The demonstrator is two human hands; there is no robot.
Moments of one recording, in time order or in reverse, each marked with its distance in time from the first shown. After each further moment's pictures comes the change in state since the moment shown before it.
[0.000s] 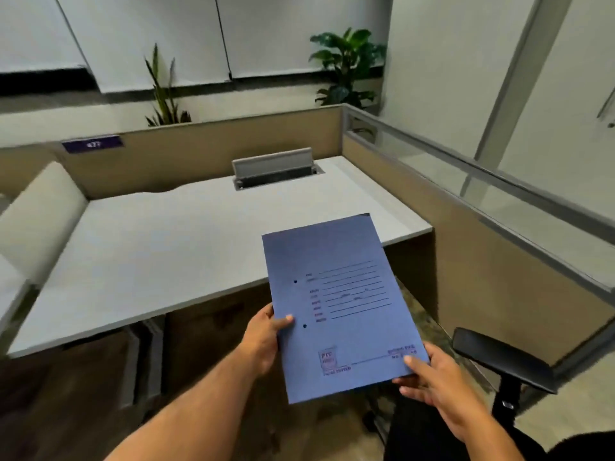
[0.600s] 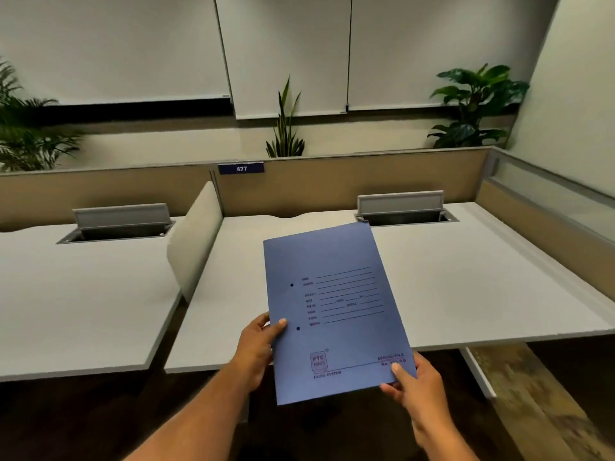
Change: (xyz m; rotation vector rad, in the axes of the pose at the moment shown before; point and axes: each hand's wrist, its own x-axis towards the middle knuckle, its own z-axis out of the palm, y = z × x) left_hand 0.024 0.151 -0.351 -0.002 0.335 0.228; right_hand 0.075 -0.058 0.426 -0.040 -0.037 -0.163
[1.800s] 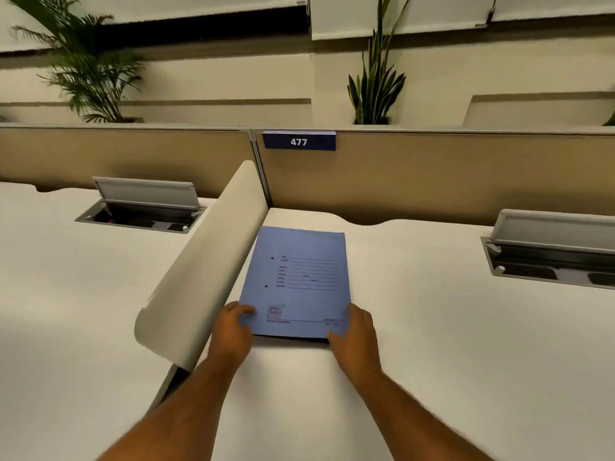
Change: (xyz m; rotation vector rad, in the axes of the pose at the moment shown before) left_hand 0.413 0.056 -0.163 0.734 0.527 -0.034; right_hand 0.403 -0.038 0.418 -0.608 -0.478 -0.290
